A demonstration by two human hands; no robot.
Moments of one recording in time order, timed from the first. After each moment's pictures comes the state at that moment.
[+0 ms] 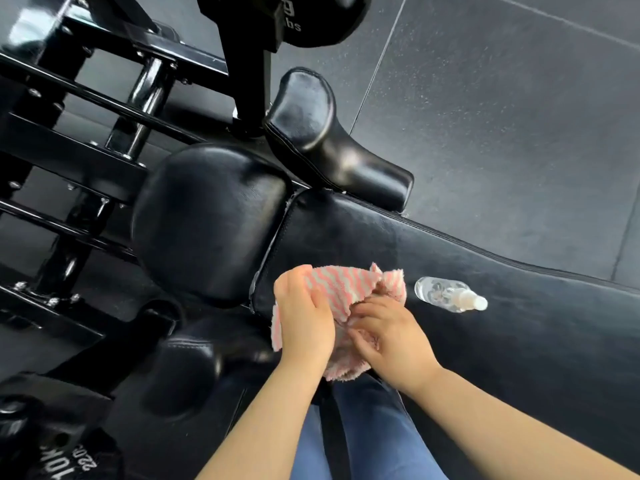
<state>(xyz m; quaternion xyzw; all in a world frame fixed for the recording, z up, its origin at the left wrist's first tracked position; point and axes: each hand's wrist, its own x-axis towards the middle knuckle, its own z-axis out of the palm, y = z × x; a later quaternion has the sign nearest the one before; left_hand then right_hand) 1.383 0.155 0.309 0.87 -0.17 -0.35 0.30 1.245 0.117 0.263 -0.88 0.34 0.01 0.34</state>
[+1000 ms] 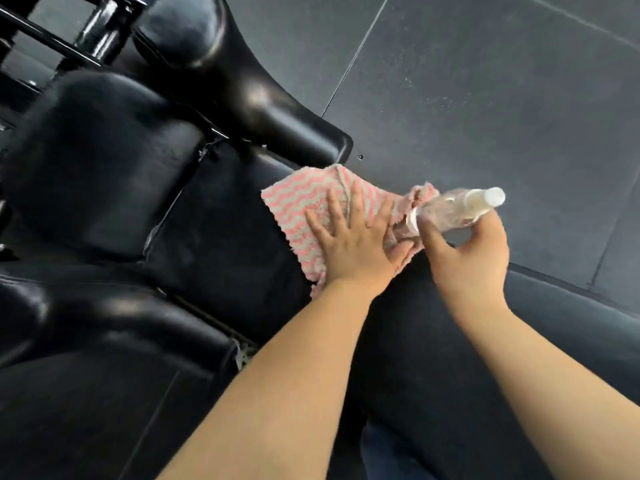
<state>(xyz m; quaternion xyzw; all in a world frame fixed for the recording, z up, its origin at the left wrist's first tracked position) 1.225 0.028 0.218 0.84 -0.49 -0.24 -0.04 1.135 -0.017 0.278 -0.66 0.62 -0.21 0.36</state>
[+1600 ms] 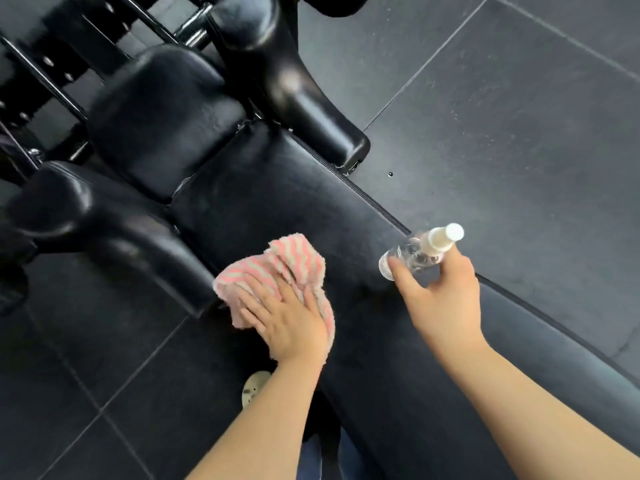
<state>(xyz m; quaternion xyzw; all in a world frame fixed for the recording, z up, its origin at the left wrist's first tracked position) 1.147 0.139 0.210 0.98 -0.05 -0.20 0.08 1.074 -0.004 0.294 -0.74 0.49 -0.11 0.44</state>
